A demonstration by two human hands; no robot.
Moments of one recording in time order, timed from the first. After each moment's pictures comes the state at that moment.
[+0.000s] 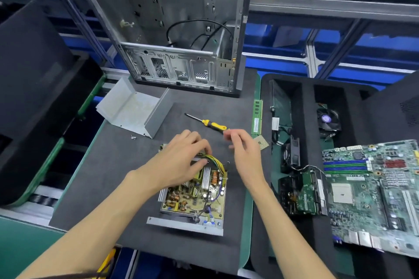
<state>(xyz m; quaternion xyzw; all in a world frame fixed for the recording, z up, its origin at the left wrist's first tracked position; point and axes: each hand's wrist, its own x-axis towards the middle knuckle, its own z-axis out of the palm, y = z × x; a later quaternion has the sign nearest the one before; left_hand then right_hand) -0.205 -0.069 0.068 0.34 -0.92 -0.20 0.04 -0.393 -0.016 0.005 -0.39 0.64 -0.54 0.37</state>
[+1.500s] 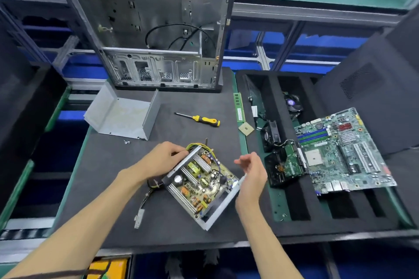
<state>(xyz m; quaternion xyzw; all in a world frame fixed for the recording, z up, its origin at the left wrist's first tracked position) -0.150 -0.097 0.041 0.38 -0.82 -0.43 0.00 -0.312 0.063 0.007 -0.06 0.66 -0.71 0.24</state>
